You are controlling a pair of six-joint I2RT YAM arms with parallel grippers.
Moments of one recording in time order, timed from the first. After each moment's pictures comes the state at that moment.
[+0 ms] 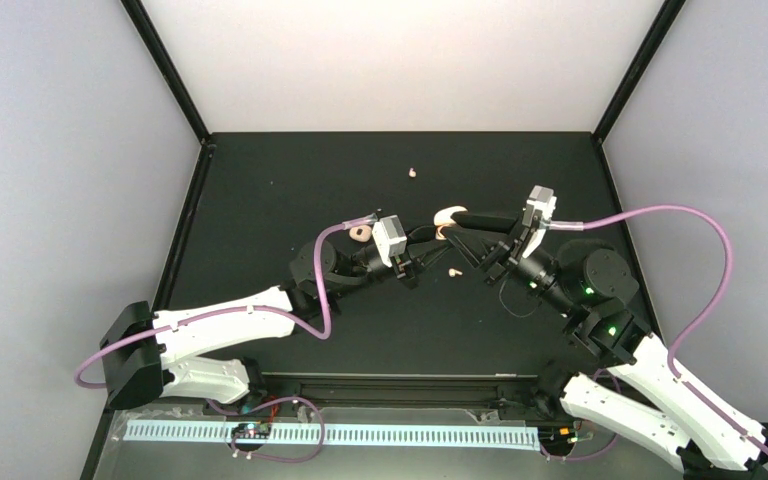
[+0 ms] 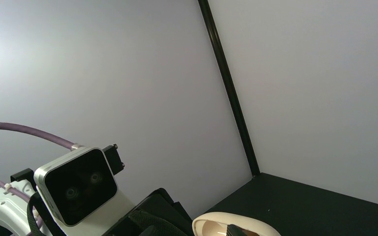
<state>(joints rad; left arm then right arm) -1.09 1.24 0.84 0.80 0.14 -0.03 0.84 0.66 0.86 0.07 -0.11 0.40</state>
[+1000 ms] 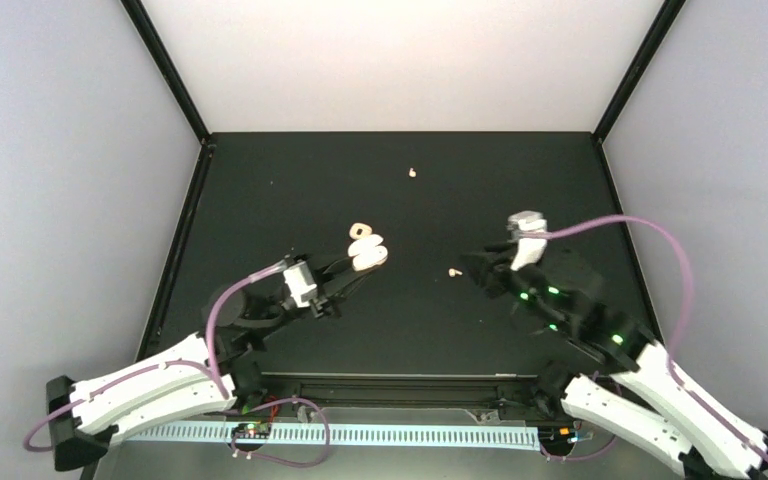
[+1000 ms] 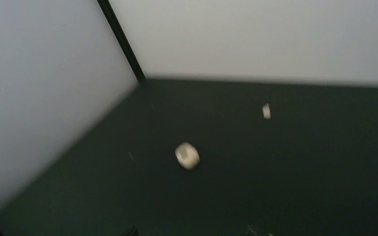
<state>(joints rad) -1.04 0.70 0.53 0.59 0.11 0.10 0.84 0.53 0.85 -0.43 0.22 0.36</state>
